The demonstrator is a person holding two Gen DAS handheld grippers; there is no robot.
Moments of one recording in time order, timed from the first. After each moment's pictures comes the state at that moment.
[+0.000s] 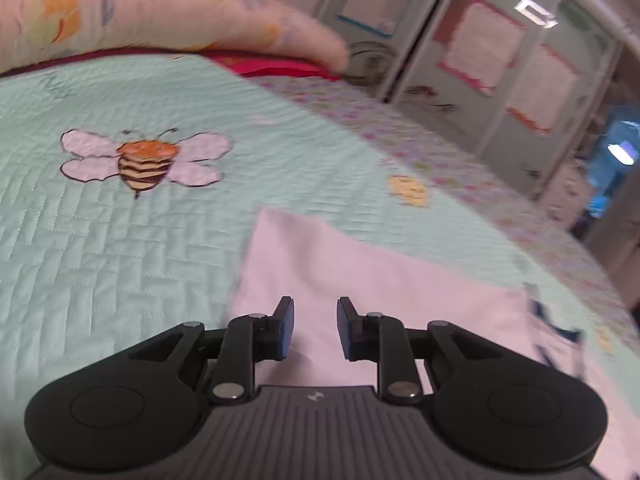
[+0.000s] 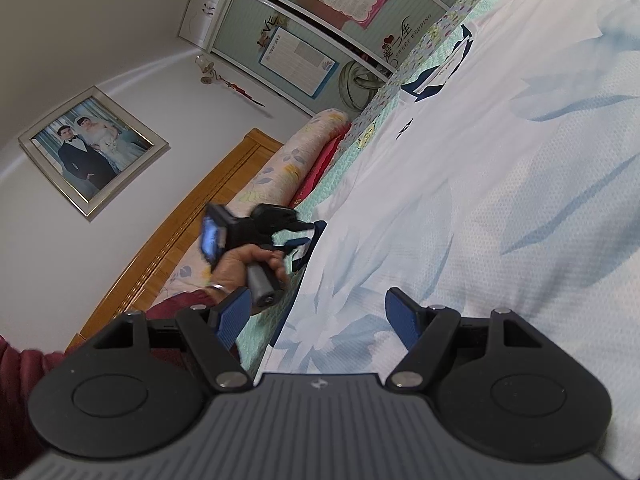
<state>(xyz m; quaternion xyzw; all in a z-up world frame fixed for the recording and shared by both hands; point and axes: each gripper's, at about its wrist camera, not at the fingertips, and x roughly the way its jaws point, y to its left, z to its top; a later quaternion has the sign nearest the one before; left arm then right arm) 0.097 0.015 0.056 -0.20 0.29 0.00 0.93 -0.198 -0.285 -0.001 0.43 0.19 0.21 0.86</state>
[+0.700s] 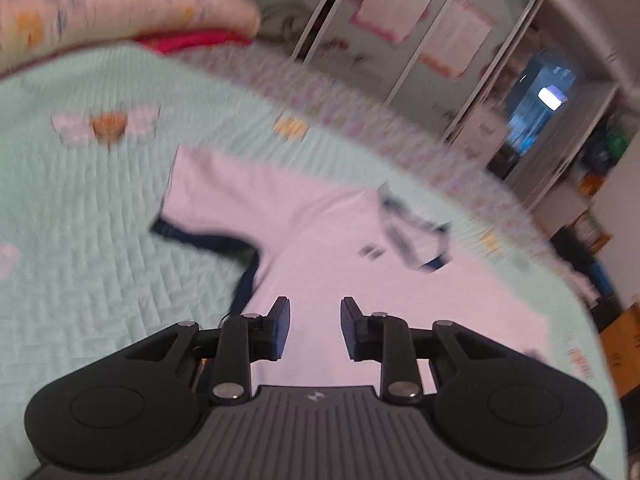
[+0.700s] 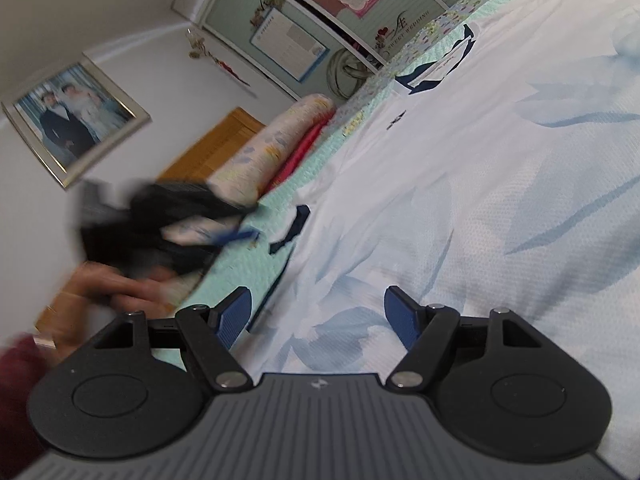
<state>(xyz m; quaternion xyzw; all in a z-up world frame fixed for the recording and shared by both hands) -0.072 -0.025 0.156 -0.19 0.33 -0.11 0.92 -0.197 -0.269 0.016 0.37 0.24 0.18 0.88</state>
